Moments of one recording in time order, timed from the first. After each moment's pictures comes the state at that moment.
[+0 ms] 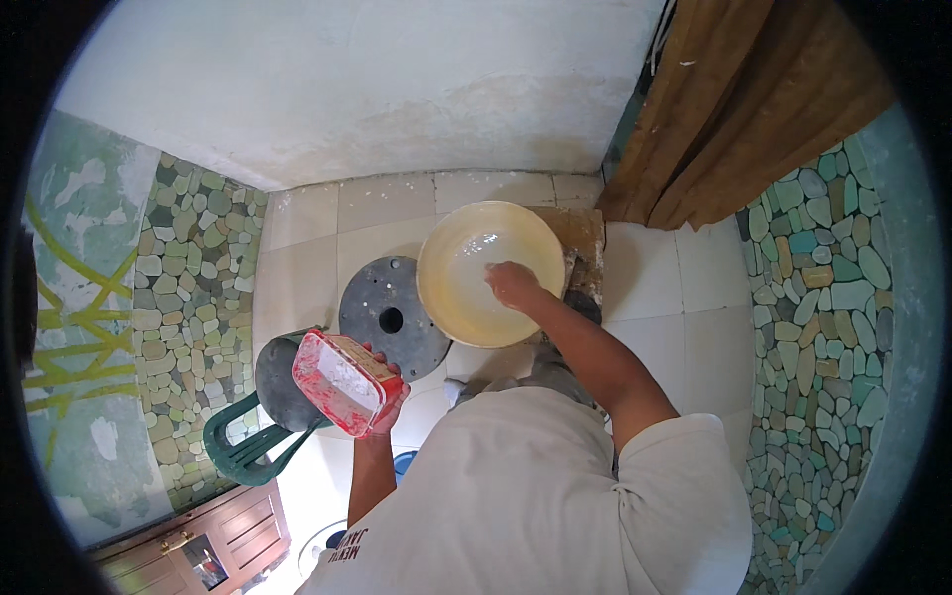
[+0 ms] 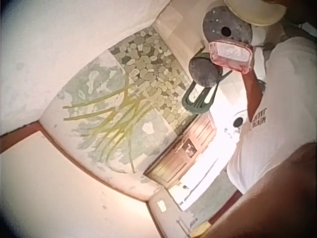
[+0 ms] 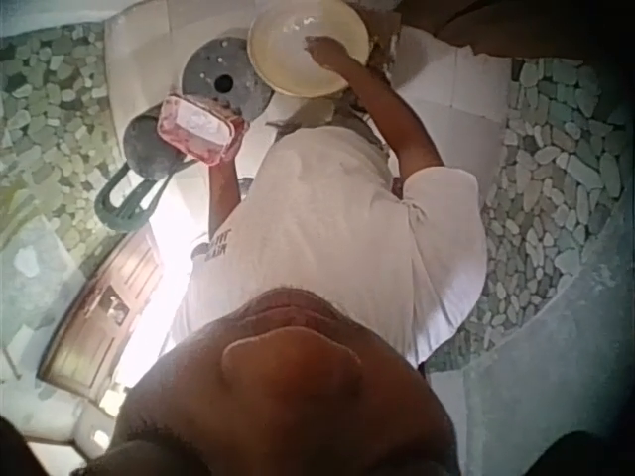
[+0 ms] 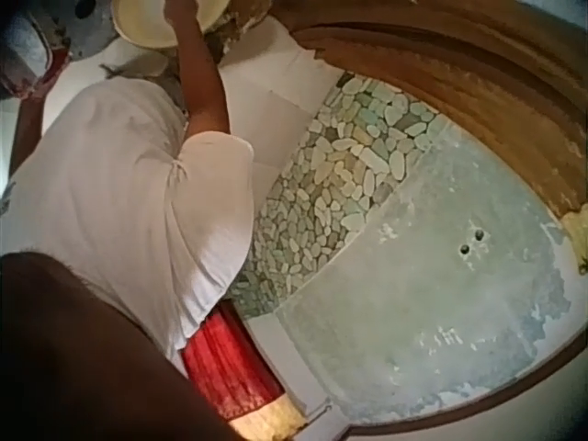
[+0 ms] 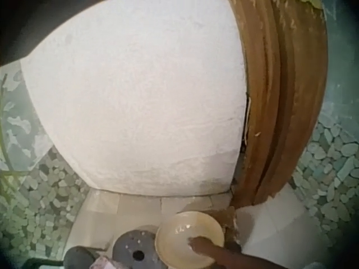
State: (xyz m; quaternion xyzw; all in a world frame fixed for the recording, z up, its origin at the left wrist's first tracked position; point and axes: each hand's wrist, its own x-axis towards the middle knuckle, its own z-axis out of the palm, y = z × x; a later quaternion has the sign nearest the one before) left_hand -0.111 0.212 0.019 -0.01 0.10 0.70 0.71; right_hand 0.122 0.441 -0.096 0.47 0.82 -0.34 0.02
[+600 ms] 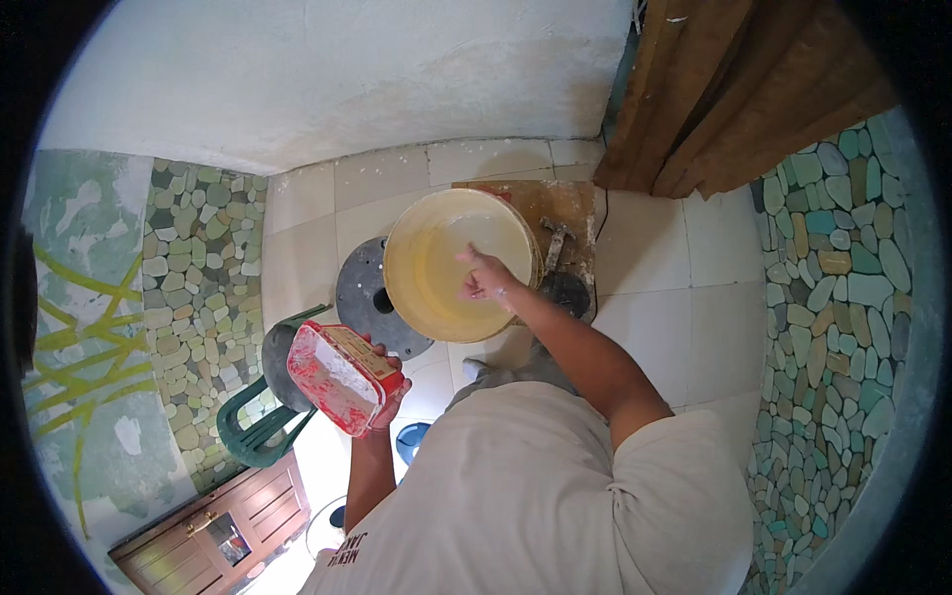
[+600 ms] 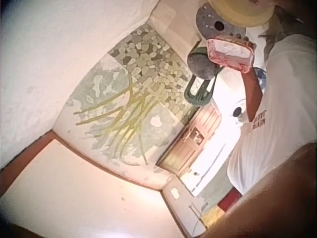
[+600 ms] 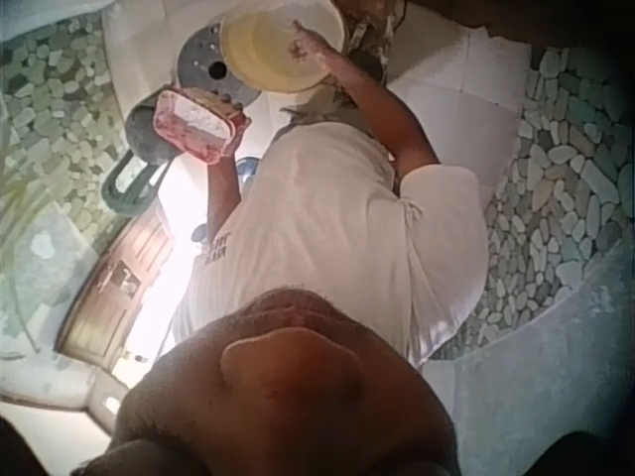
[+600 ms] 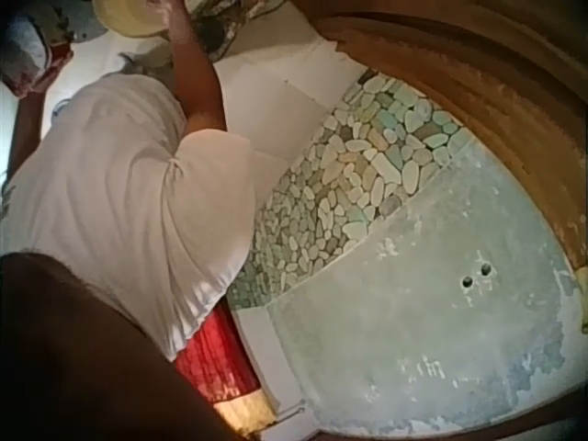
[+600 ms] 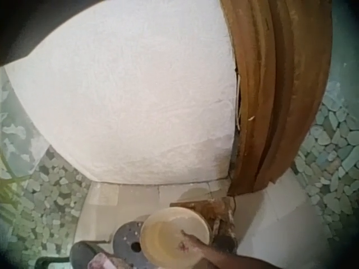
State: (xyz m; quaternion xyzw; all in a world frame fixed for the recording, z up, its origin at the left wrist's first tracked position) left_hand -0.034 0.254 0.046 -0.01 0.15 0.68 0.72; right_hand 0.153 0.447 -0.089 0.43 0.35 -0.82 -0.16
